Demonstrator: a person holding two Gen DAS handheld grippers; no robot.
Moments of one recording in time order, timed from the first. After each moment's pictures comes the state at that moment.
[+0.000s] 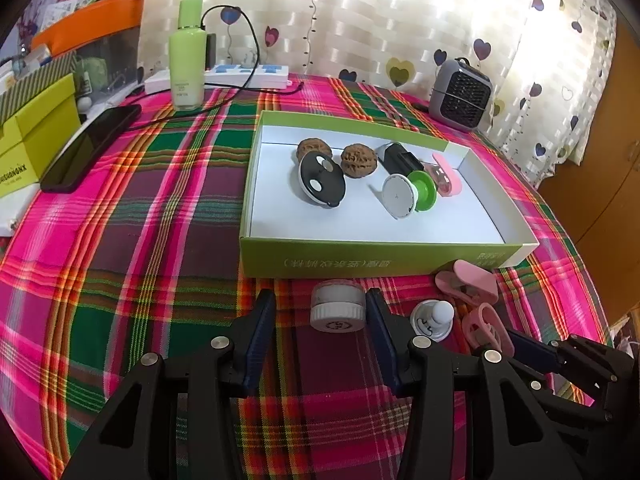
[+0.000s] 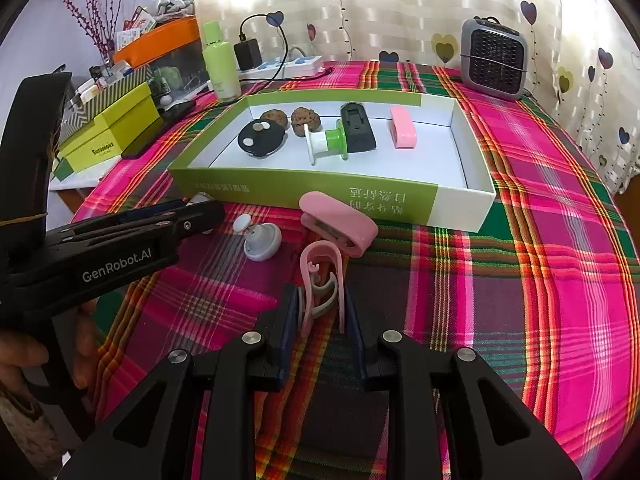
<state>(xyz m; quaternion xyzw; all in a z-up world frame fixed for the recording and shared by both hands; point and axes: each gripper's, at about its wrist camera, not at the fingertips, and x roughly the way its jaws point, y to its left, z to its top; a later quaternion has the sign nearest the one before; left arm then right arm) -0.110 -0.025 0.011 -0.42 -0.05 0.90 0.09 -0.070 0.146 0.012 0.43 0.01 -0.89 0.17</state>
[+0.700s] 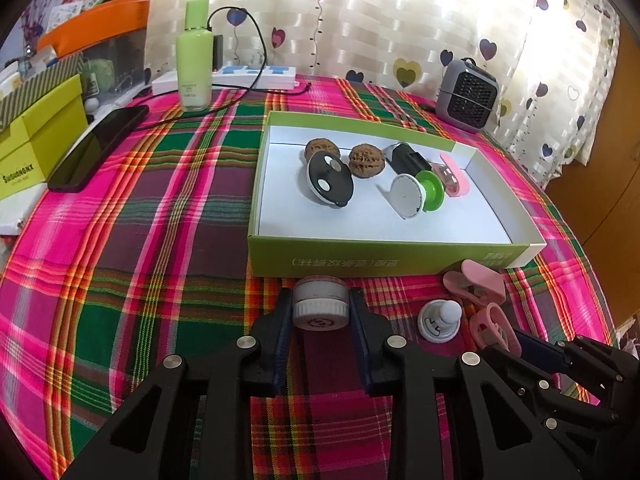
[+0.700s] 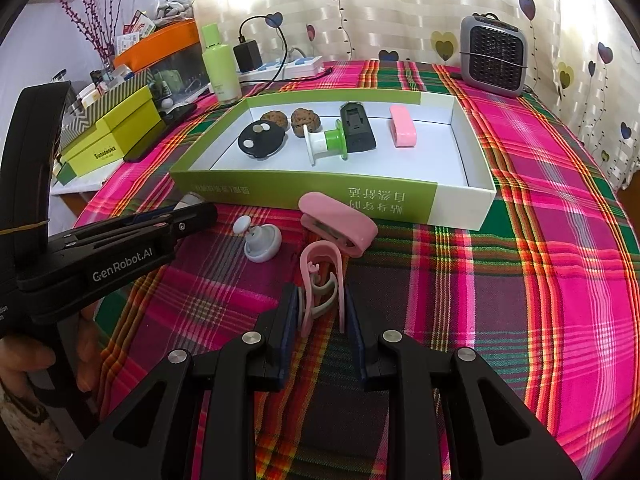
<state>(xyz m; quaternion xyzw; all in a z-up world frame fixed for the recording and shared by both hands) -0.110 -0.026 0.010 -0.42 -0.05 0.90 0.08 -0.070 0.147 0.012 0.43 0.00 -0.89 0.17</state>
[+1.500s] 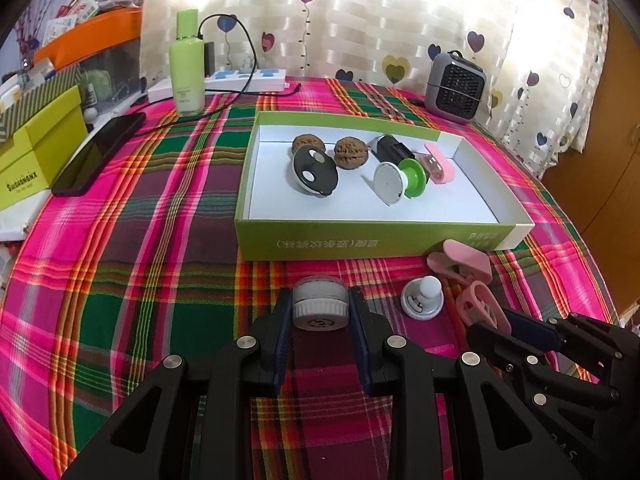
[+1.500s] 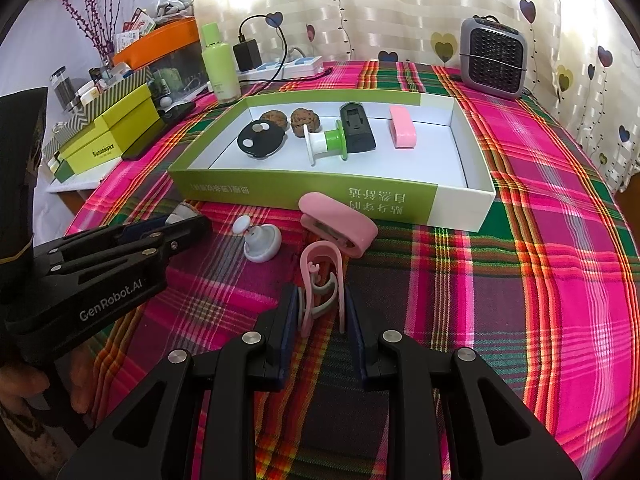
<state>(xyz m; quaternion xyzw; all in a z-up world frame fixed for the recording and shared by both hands) -0.094 -0.017 0.013 -0.41 -0.03 0.91 0.08 -0.070 0.146 0.012 0.43 0.01 -0.89 0.17</state>
